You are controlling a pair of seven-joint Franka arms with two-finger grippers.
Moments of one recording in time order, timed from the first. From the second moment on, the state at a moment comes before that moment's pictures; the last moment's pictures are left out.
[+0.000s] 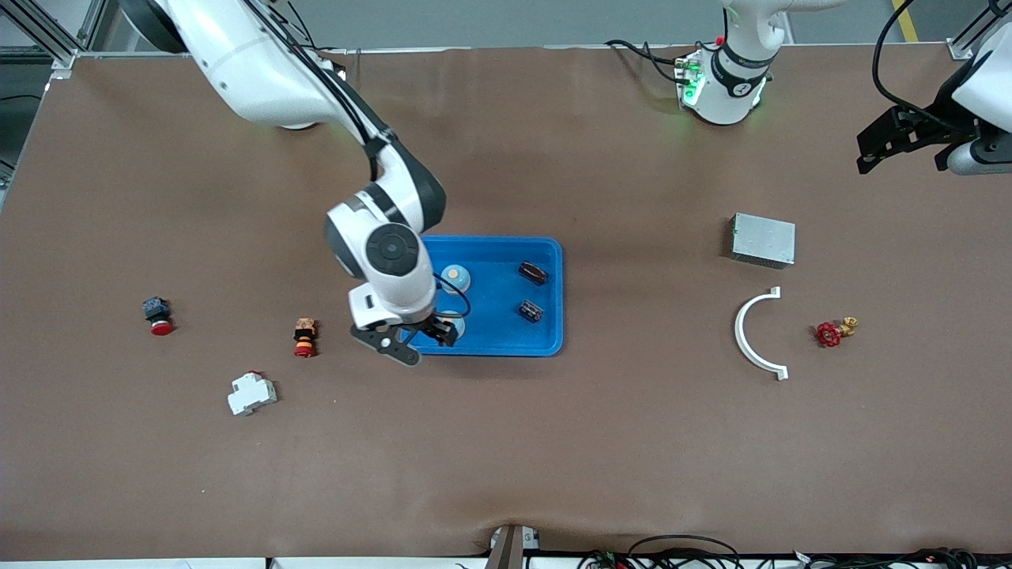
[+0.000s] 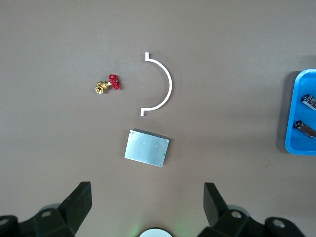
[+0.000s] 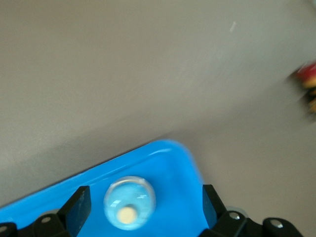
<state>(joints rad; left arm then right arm) 0.00 -0.09 -0.10 -1.57 0.04 1.46 -0.10 0.38 0.61 0.18 -1.51 -0.24 2.11 1.01</state>
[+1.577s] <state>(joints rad) 0.00 -0.09 -0.10 -1.57 0.04 1.46 -0.10 -0.11 0.06 0.20 -1.63 0.02 1.75 0.14</state>
